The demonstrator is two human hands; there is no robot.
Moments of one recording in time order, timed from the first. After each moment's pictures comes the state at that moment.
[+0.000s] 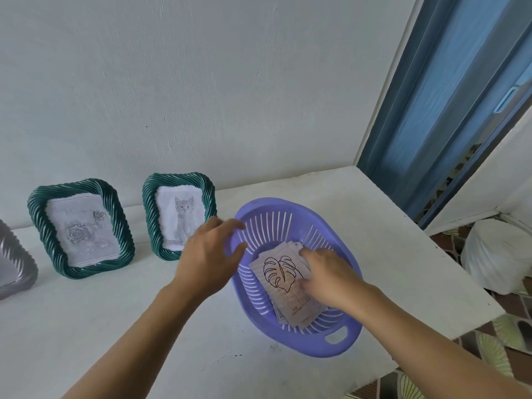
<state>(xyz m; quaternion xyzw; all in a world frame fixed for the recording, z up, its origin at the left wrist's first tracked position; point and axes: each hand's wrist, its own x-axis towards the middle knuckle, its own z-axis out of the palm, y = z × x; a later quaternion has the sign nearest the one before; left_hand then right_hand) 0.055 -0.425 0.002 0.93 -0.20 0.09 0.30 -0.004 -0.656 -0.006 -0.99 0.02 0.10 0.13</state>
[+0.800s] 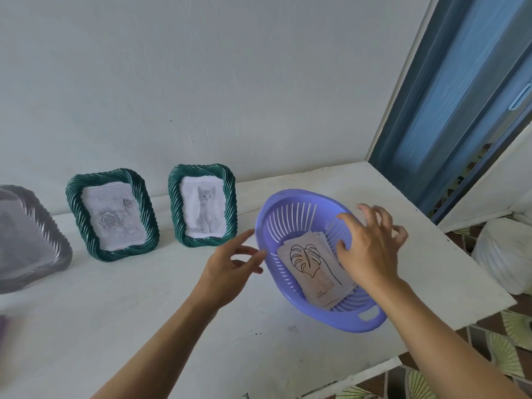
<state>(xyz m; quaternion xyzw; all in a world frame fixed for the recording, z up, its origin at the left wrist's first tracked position) 0.008 -0.413 -0.006 0.80 -0.06 -0.12 0.59 -0.010 -0.675 -0.010 -0.97 0.14 -0.20 0.05</state>
